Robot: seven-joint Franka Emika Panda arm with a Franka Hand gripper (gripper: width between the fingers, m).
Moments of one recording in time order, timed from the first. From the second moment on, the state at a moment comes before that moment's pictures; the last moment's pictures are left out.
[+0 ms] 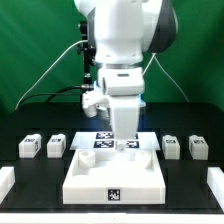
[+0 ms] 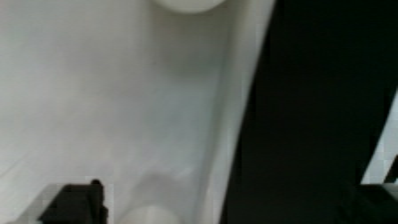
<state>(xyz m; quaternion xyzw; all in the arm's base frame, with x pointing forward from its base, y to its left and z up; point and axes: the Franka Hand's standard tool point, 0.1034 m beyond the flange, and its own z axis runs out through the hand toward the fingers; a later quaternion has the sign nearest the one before) 0.418 -0.012 0.038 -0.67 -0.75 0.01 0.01</state>
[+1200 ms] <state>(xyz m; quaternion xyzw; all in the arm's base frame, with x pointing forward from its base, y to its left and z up) 0.403 -0.039 0.008 -0.71 -0.70 0.01 0.02</state>
